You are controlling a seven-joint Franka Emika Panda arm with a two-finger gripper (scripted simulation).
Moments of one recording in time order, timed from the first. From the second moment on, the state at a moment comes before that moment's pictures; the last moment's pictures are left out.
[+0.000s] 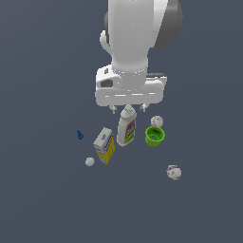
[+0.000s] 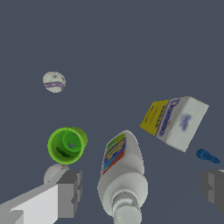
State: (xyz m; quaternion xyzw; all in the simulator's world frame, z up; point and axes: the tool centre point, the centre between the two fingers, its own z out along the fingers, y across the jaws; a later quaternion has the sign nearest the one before) arm 0.007 0.025 0.299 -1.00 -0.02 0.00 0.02
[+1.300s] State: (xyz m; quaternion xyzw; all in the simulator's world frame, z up) arm -0.005 -0.120 0.181 -0.99 -0.16 -0.01 0.02
